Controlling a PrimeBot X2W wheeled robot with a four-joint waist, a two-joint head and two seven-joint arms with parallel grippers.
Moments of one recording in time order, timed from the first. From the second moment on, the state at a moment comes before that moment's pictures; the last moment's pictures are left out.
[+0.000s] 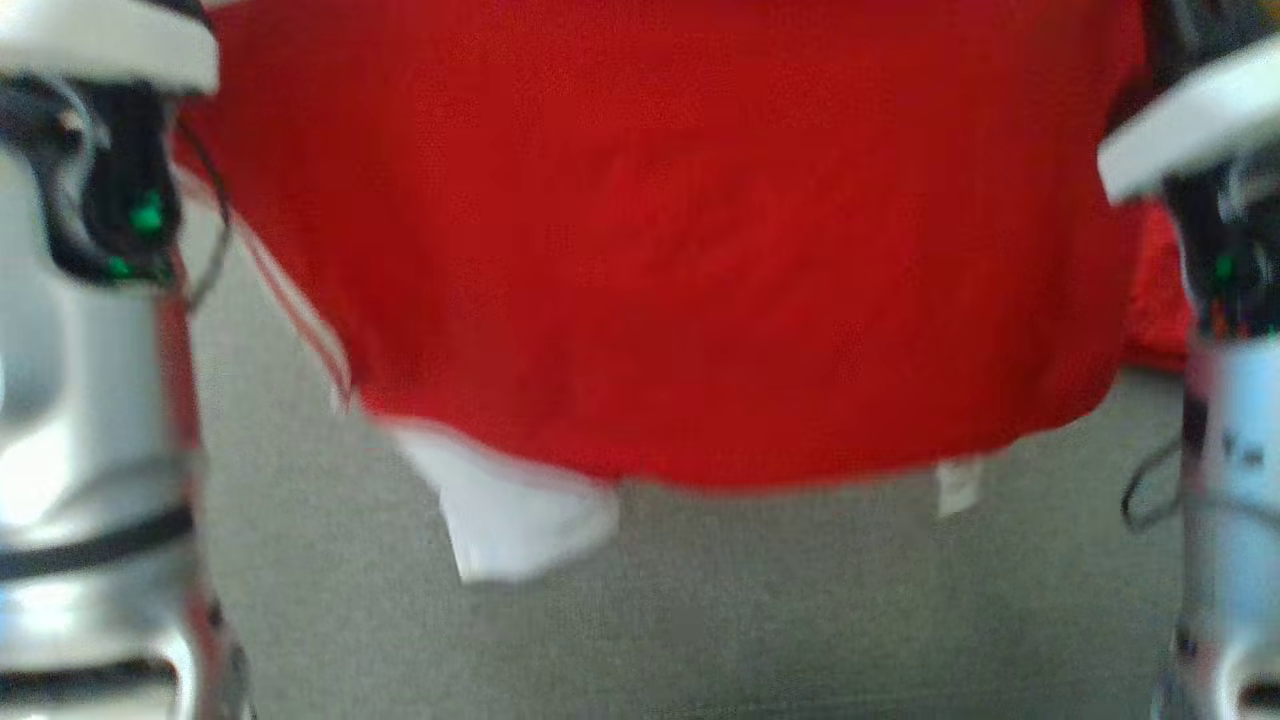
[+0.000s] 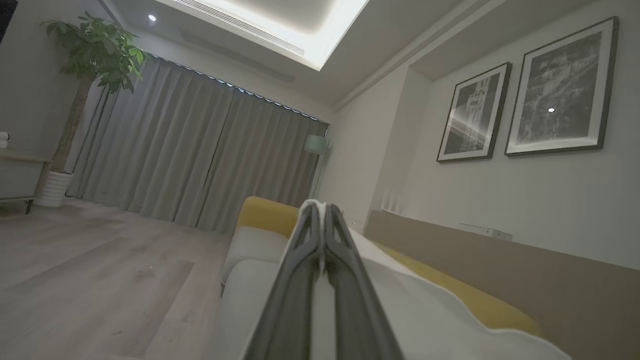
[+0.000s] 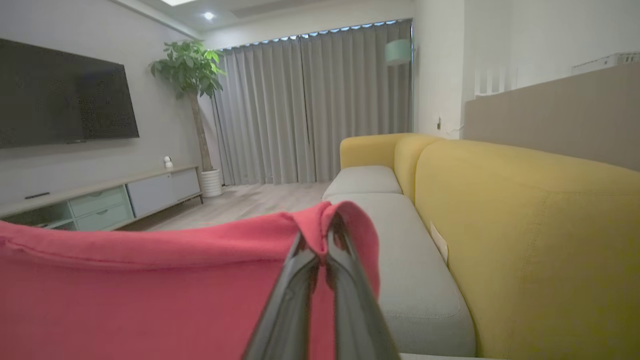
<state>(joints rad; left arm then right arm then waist) -0.80 0.10 0.02 0.16 -0.48 -0.02 0.02 -0.66 -0.13 -0.01 0.01 0.30 0.13 0.42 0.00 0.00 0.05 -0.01</state>
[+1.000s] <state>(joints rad) -1.33 0.13 -0.06 0.77 -0.48 -0.12 -0.26 -1.41 -0.20 0.26 1.13 0.29 0.13 -0.24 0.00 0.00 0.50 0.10</state>
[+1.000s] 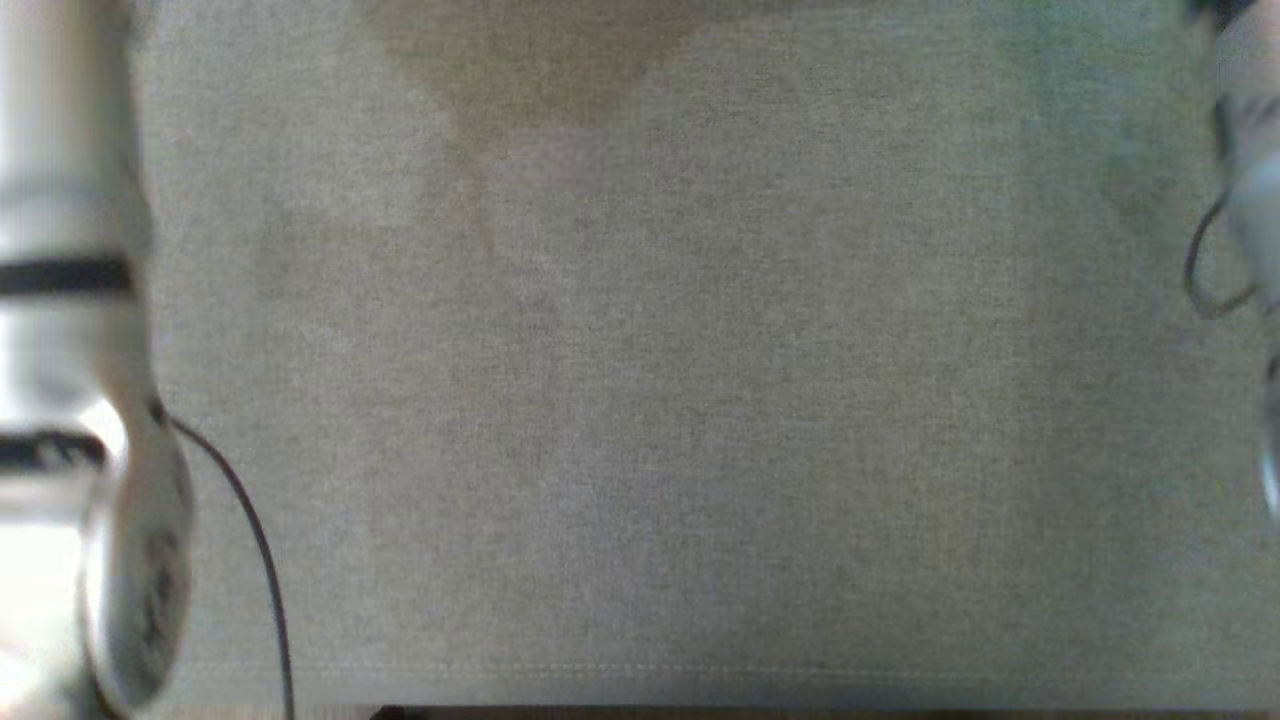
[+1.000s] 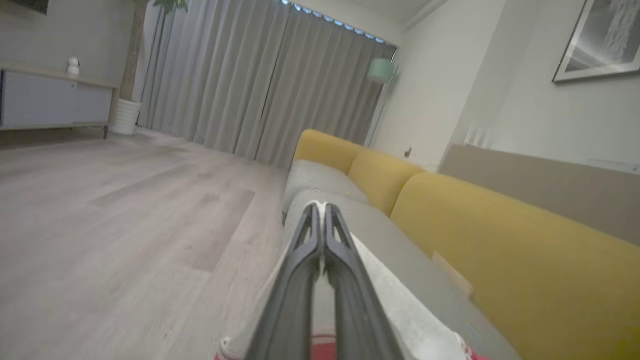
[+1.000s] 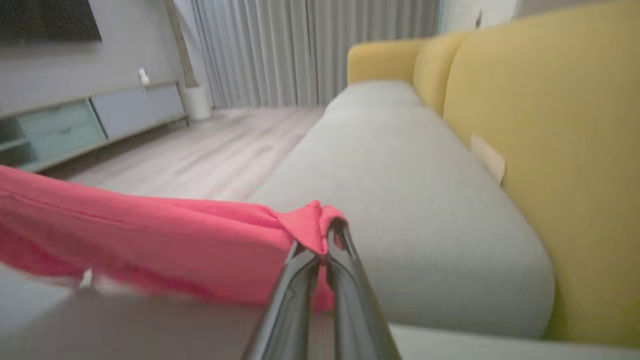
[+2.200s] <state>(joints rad) -0.42 0.53 -0.74 0.43 -0.73 -0.13 -0.25 -0.68 -0.57 0.98 0.68 0.92 0.13 0.14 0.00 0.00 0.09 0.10</state>
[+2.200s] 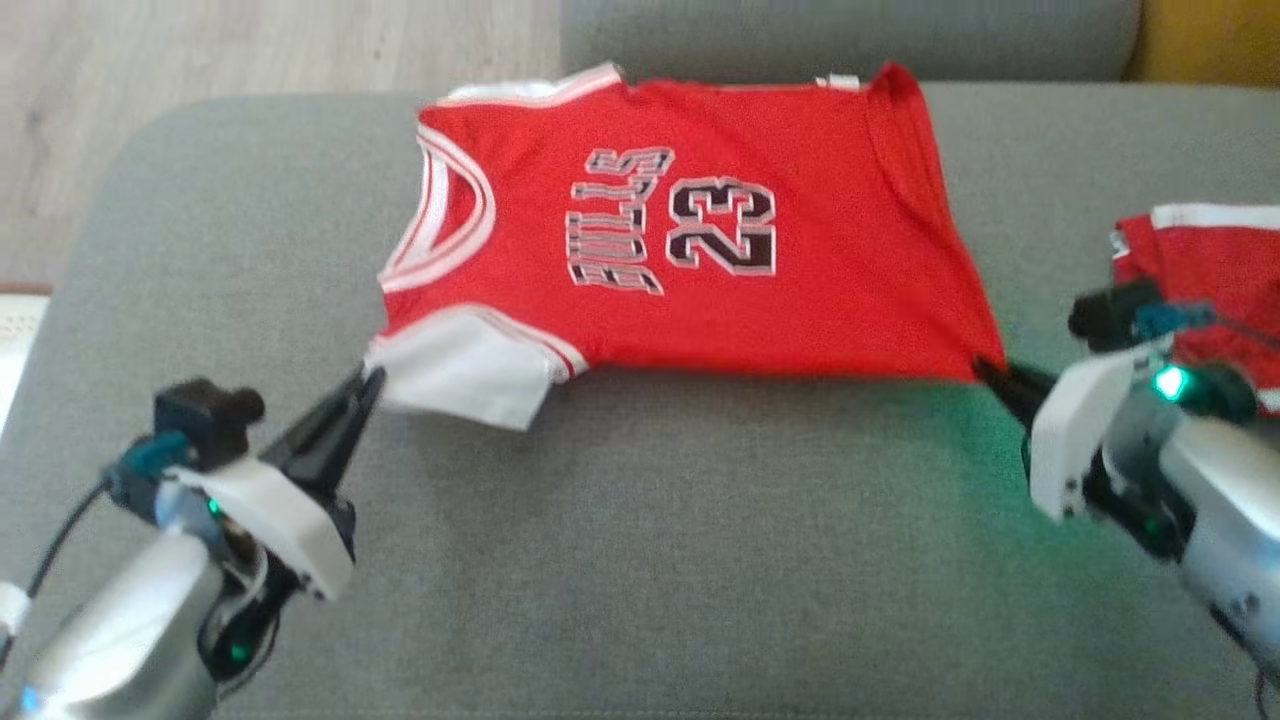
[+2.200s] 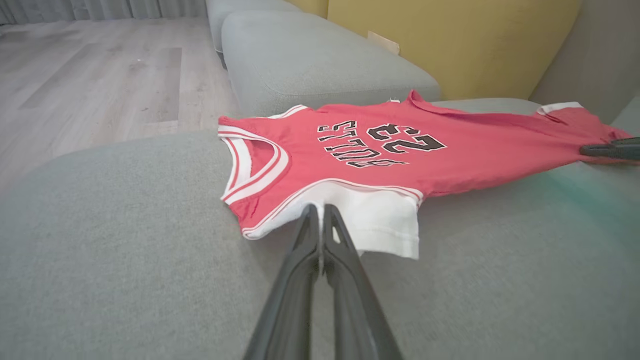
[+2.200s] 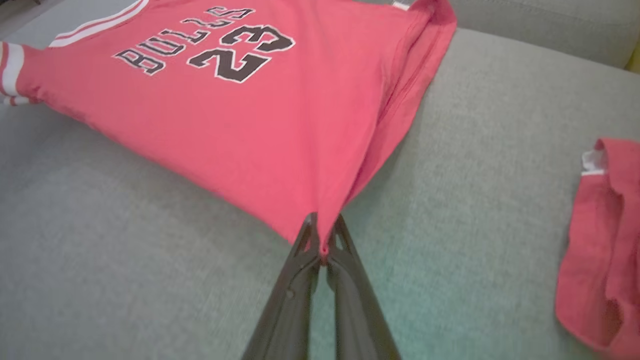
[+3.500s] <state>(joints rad) -0.55 0.74 -0.93 0.20 -0.73 -0.13 -0.03 -0.60 -0.73 0.92 0.43 1.08 0.13 0.66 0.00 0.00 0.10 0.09</state>
